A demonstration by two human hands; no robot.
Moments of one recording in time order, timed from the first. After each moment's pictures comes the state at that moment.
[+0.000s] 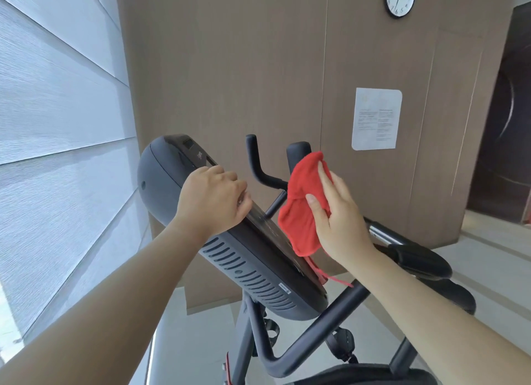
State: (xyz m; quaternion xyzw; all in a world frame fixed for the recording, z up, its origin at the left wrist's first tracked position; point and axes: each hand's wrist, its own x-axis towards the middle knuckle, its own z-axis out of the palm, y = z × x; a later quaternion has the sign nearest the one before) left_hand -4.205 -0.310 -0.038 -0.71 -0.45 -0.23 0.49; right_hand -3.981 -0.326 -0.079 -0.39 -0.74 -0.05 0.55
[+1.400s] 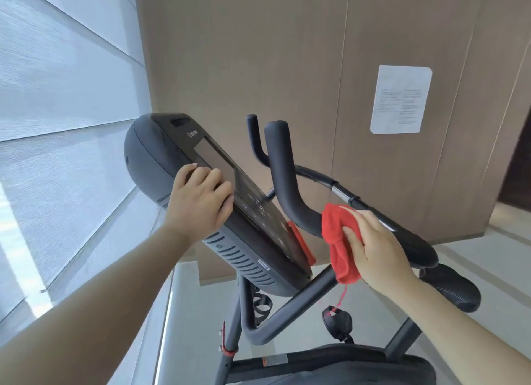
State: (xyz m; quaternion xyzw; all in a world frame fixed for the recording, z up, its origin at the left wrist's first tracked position) left_hand -4.188 -0.328 -0.086 -0.66 -0.48 -0.23 0.53; right_hand -3.871 -0.332 -0.144 -0.48 -0.77 -0.05 0.43
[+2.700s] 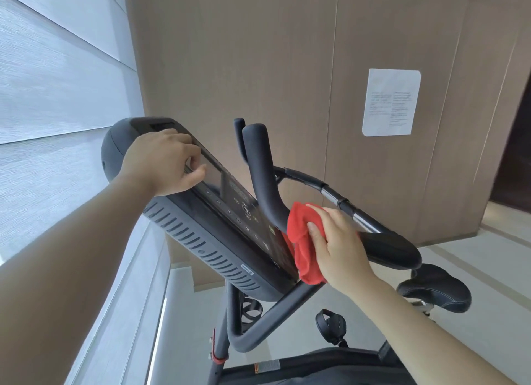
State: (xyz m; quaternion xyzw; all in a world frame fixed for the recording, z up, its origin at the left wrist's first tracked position) left_hand -4.198 -0.327 -0.003 -0.72 -0.51 -0.22 0.42; right_hand -3.898 -0.332 -0.137 -0.44 -0.76 -0.02 0.49
